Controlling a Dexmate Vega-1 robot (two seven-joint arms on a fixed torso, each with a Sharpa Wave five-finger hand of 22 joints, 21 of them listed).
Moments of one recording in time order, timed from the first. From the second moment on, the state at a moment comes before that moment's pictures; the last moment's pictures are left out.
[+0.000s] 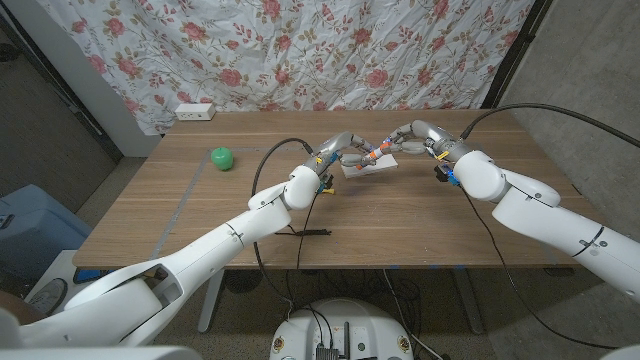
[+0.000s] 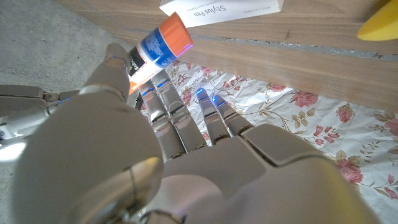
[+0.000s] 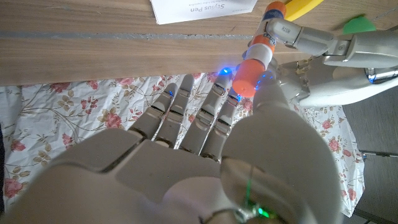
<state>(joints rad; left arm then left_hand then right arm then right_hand) 0.63 0.45 0.80 -1.57 0.31 0.05 0.24 0.91 -0.02 0.36 -0.18 0.18 1.05 -0.17 0.20 0.18 1.13 -0.22 0.18 0.18 0.44 -0.05 0.18 0.16 0.20 -0.04 0.19 0.17 -0.92 -0.96 -0.46 -2.09 -0.12 -0.37 -0.09 0.96 0.06 0.20 -0.15 0.22 0.89 -0.22 0.43 0.21 1.04 -0.22 0.20 0.20 0.54 -0.05 0.42 0.23 0.45 -0.05 0.19 0.17</state>
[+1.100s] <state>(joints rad) 0.62 0.44 0.81 -1.54 0.31 0.03 0.23 0.91 -0.02 0.36 -0.17 0.18 1.05 -0.17 0.20 0.18 1.12 -0.21 0.18 0.18 0.44 -0.05 0.18 0.16 0.20 -0.04 0.19 0.17 -0.90 -0.95 -0.47 -2.08 -0.12 -0.38 -0.09 0.96 0.06 0.19 -0.14 0.22 0.89 -0.22 0.42 0.21 1.04 -0.22 0.20 0.20 0.54 -0.05 0.42 0.23 0.45 -0.05 0.19 0.17</state>
